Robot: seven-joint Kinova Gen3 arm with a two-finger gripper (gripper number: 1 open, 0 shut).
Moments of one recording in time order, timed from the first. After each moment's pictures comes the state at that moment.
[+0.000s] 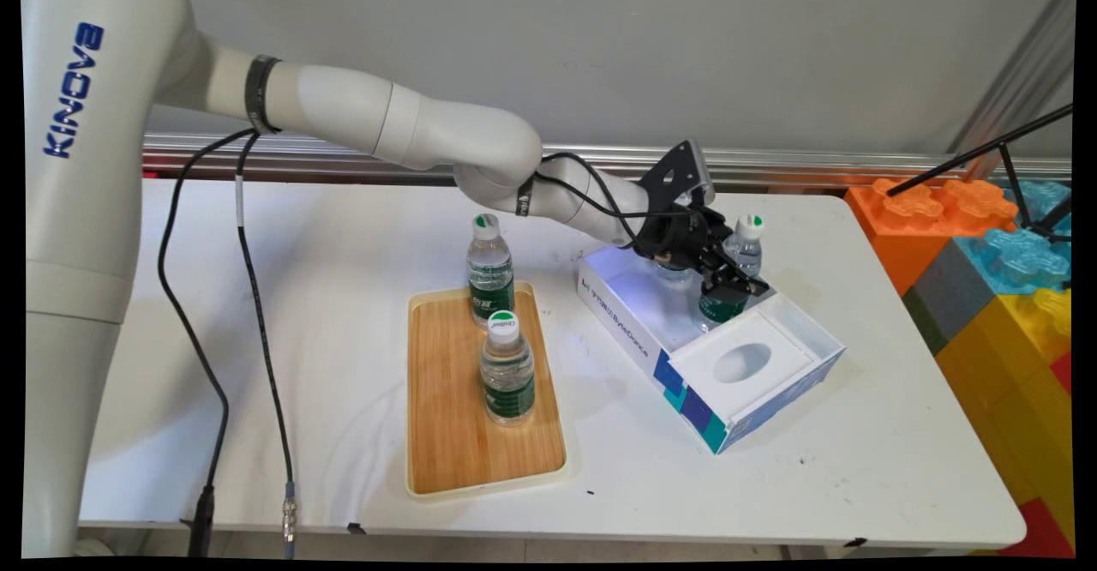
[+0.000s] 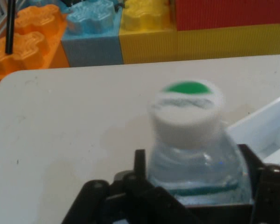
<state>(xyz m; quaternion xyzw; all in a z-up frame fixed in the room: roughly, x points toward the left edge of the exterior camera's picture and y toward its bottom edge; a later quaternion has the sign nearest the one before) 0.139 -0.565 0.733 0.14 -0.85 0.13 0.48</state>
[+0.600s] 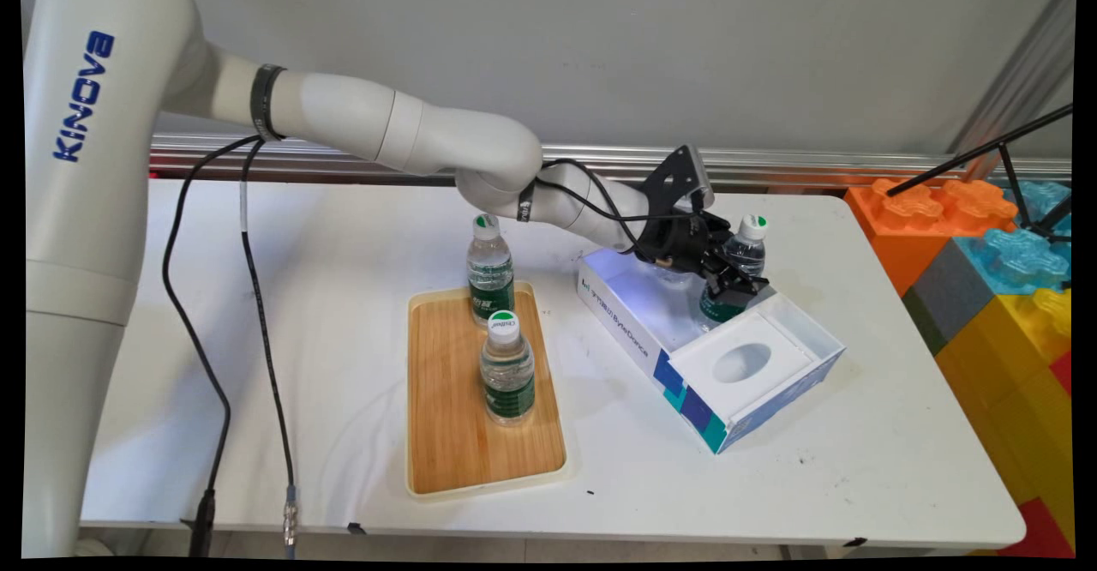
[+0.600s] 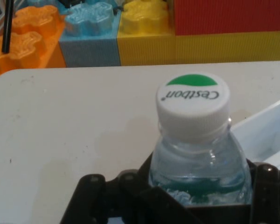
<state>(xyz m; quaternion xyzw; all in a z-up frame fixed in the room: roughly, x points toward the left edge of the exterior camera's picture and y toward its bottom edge) 0.138 -0.563 0.725 0.15 -0.85 0.12 0.49</state>
